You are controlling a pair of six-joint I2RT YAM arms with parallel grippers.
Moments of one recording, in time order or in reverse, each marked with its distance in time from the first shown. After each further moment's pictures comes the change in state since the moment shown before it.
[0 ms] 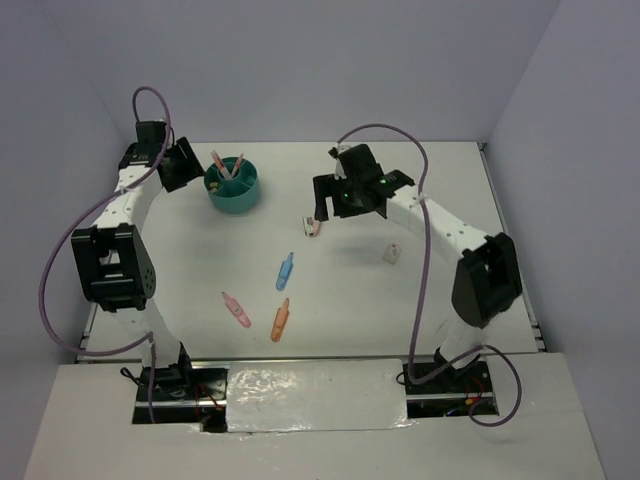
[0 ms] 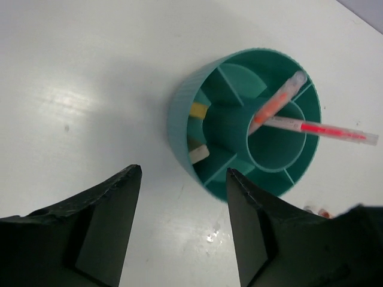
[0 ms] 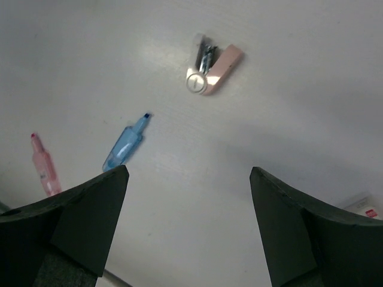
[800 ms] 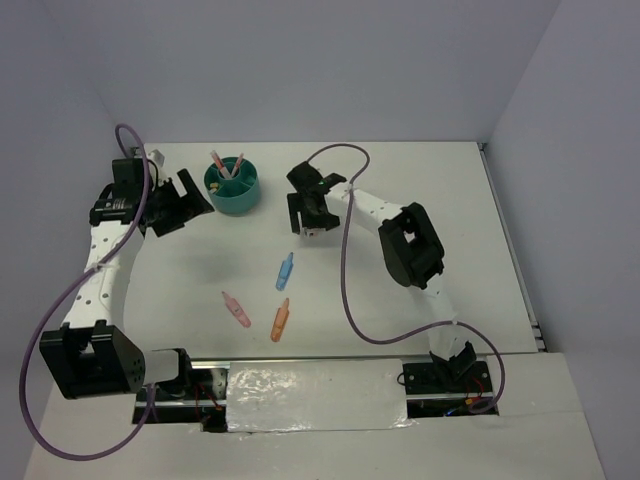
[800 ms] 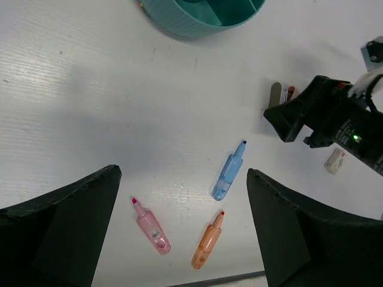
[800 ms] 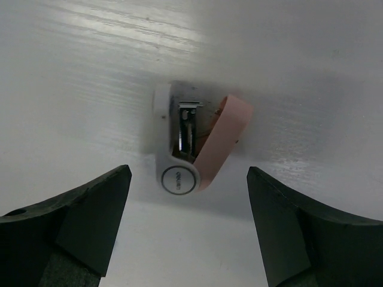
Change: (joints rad) left arm 0.005 -0.564 -0.350 -0.278 0.153 -0.018; right arm 0.111 0.613 0.468 -0.165 0.283 0.179
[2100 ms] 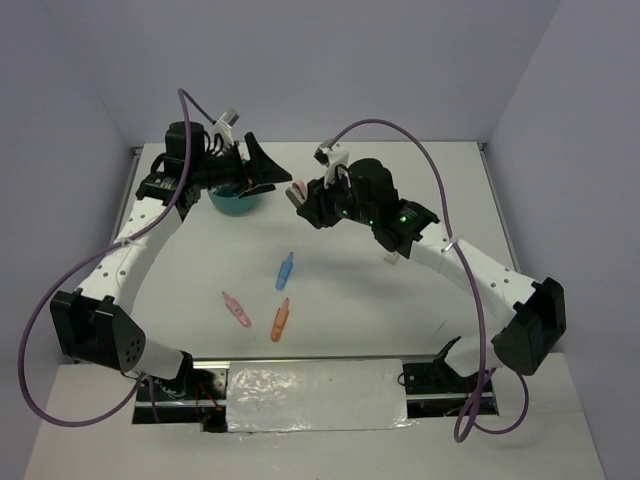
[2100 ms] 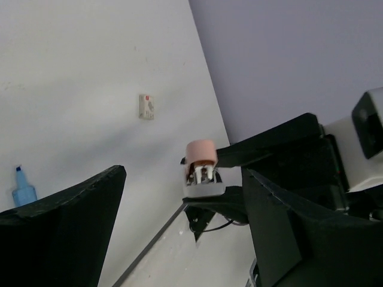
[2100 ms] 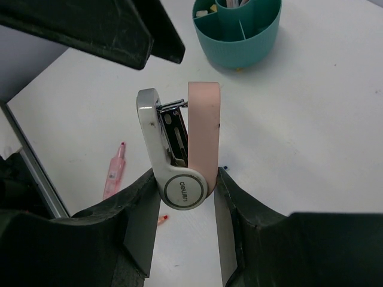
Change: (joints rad) left arm -0.344 0.147 0.188 0.337 0.482 -0.280; right arm 0.064 -0.868 -0.595 0.504 -0.324 -0.311
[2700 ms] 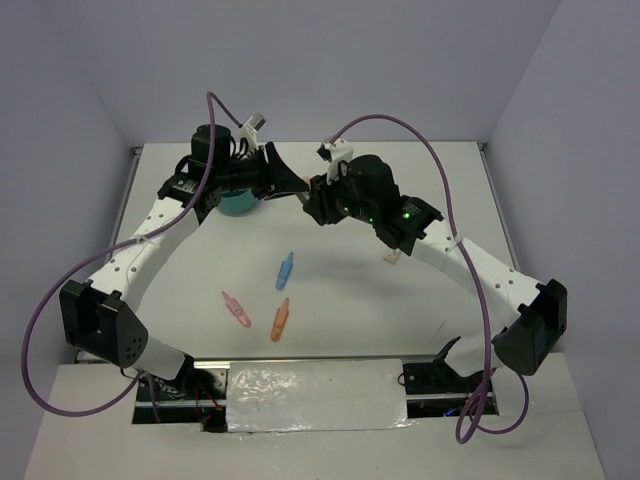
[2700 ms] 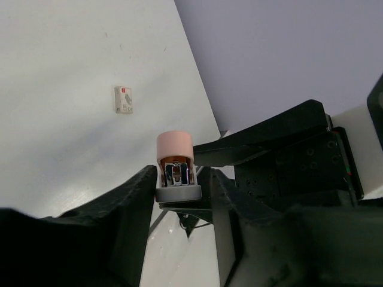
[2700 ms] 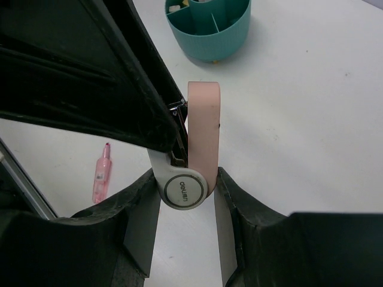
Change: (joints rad) left arm -0.122 0.033 0.003 0.092 -0.037 -0.061; right arm 0.013 0.000 0.066 -0.119 0.100 0.006
